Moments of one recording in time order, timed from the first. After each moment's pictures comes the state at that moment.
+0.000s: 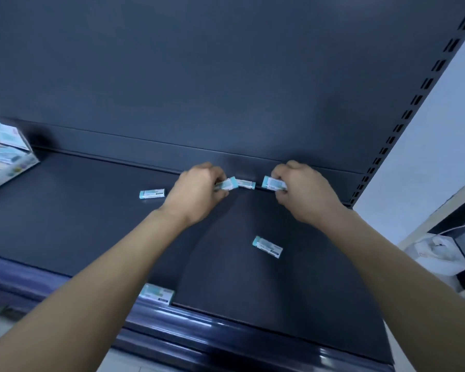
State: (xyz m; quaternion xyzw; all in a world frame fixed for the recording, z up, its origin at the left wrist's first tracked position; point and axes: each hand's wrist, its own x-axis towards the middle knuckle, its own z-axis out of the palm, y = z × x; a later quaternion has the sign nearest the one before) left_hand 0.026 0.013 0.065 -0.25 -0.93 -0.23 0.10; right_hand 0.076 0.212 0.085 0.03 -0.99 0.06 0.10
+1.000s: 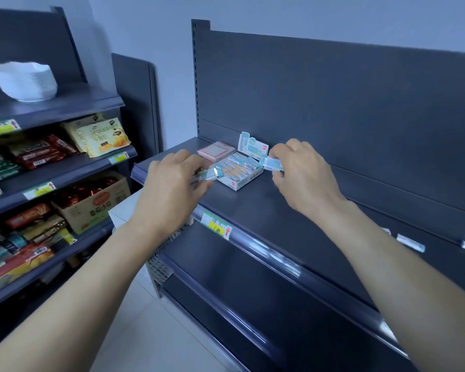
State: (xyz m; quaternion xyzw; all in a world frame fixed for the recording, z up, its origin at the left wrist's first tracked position) left_hand 0.053 -0.415 0.116 -0.11 -0.92 -0.21 0.30; right_hand 0.016 -0.208 0.143 0.15 -0.97 0.05 0.20
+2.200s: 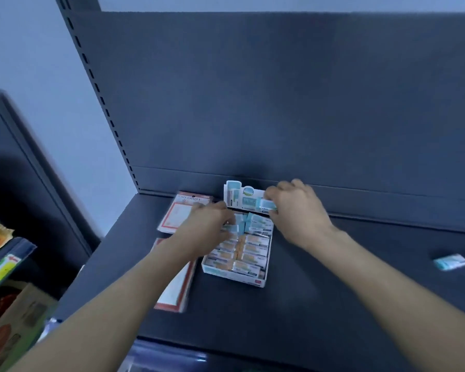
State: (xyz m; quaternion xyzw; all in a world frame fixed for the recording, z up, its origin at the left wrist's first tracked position) left_hand -0.325 -0.426 0.027 -0.39 -0.92 -0.08 -0.03; right_hand -0.242 -0.263 0.071 -0.05 -0.99 -0.02 0.09
